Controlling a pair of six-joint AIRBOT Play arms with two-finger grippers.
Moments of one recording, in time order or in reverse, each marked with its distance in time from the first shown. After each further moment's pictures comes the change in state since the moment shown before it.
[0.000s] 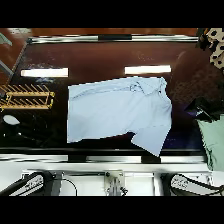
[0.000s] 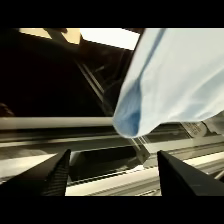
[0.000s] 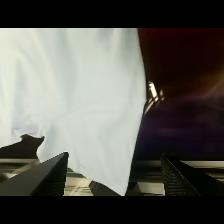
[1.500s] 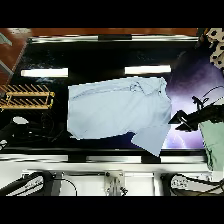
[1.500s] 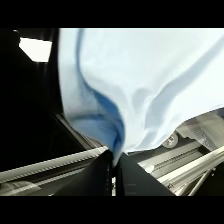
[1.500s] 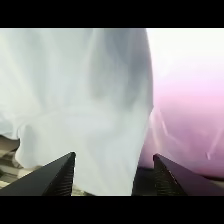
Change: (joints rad) left arm -0.122 -0.055 -0.012 -0.217 0.143 0.144; right arm 0.080 -0.086 -0.268 0.020 -0.178 -0.043
